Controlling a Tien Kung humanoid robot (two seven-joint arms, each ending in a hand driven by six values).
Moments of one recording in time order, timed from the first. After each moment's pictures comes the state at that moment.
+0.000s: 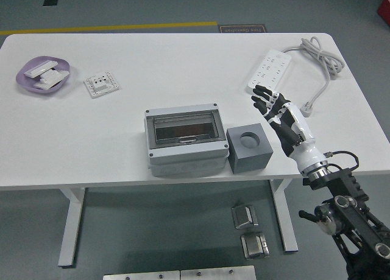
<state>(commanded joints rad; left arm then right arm) 0.17 0.07 -1.40 -0.18 0.94 0.07 0.34 0.06 -0.20 1.22 1.44 -1.02 0.00 0.31</state>
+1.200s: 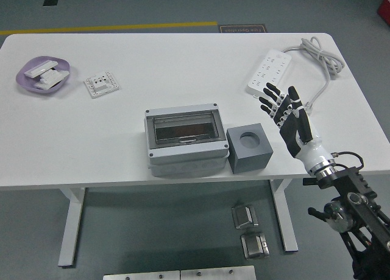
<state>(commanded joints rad) 0.17 0.06 -1.42 -0.18 0.94 0.01 0.50 0.05 -0.21 1.28 1.43 -1.02 0.07 0.22</state>
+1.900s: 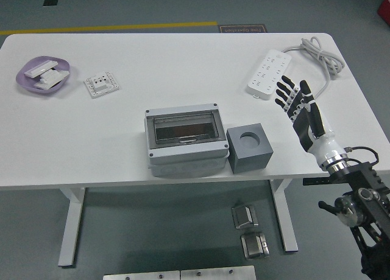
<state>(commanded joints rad) 0.16 0.06 -1.44 -0.18 0.99 0.03 0.57 0.06 -0.23 1.37 1.43 -1.06 0.07 0.20</state>
